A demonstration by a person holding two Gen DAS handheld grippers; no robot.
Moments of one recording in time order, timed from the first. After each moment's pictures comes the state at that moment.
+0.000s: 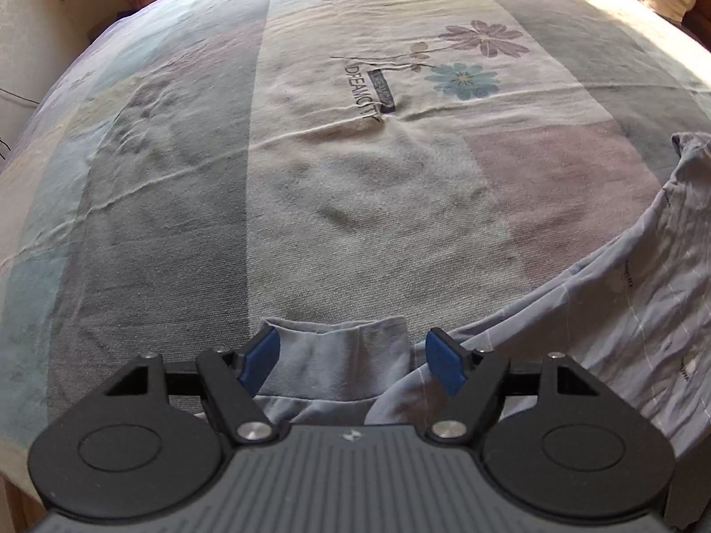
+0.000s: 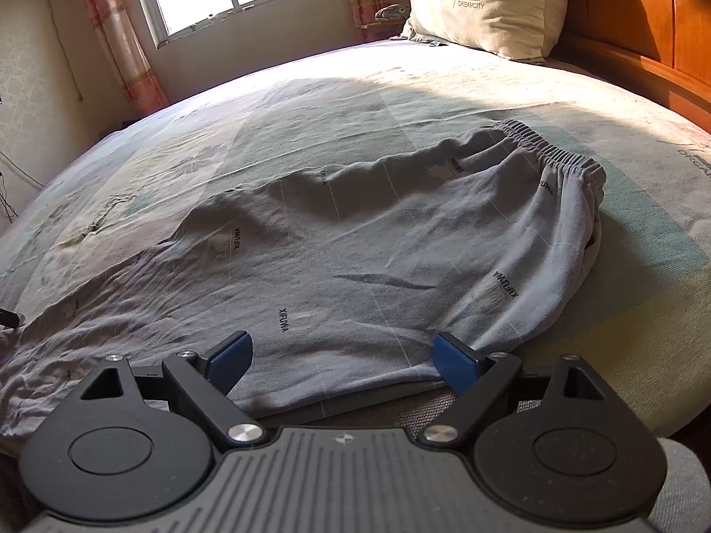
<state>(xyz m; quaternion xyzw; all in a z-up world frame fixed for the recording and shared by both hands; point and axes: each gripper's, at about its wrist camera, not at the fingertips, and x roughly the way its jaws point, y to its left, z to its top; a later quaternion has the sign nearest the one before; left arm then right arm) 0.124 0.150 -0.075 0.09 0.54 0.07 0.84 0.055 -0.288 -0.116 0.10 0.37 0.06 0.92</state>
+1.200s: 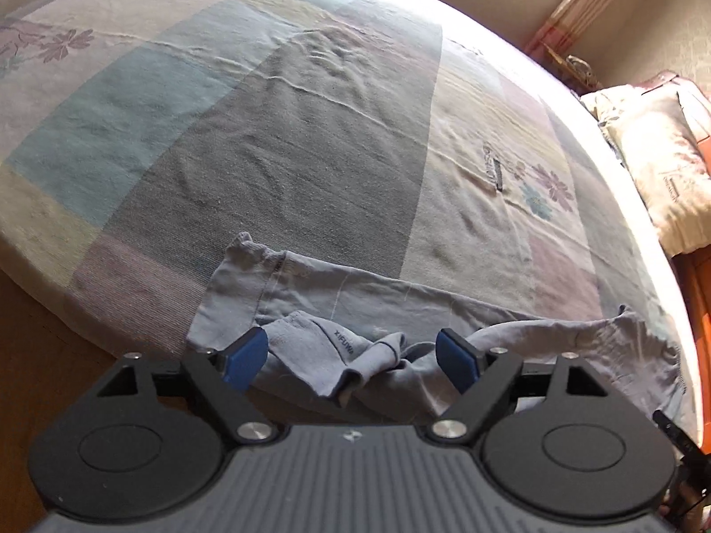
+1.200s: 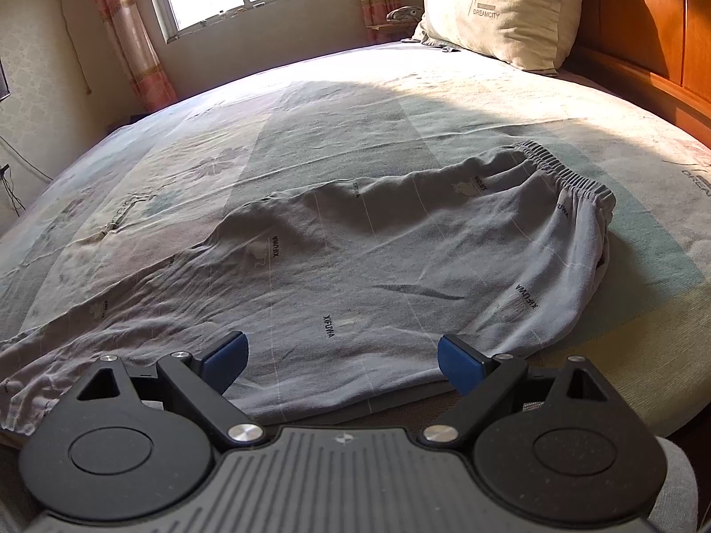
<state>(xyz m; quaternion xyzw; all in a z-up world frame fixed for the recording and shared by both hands) -0.048 0.303 -0.029 -0.30 0.43 0.09 0.85 0.046 -0.268 -0.092 0.10 0.37 0.07 0.92</state>
